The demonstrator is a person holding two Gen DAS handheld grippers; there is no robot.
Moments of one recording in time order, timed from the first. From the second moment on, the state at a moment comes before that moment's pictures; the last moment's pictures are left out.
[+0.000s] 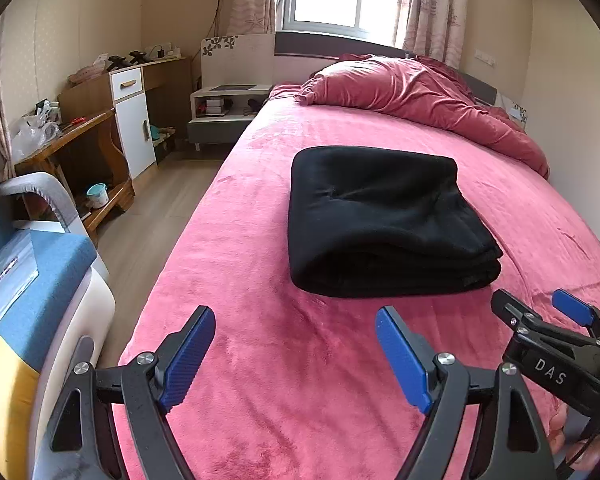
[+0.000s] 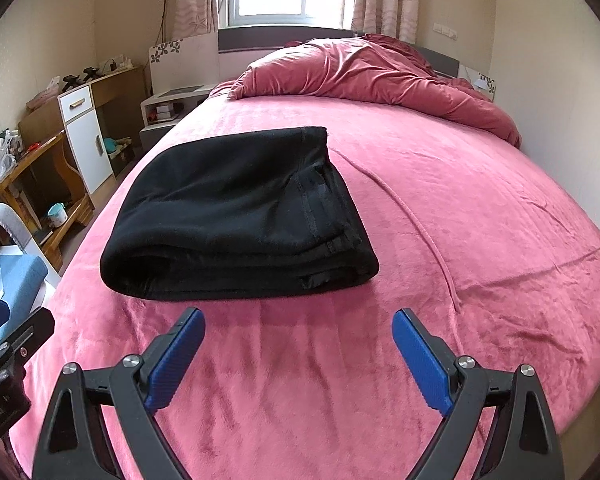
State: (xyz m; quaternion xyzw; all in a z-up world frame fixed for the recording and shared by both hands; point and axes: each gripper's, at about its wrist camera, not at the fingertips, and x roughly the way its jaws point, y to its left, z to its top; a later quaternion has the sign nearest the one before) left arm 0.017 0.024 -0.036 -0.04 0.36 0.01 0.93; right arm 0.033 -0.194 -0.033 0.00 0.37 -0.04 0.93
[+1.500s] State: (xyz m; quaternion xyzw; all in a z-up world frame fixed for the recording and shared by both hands) left arm 0.007 0.024 -0.030 -0.04 0.36 0.03 0.93; right arm 0.025 -0.189 -0.032 -0.01 0.36 -0.04 0.93
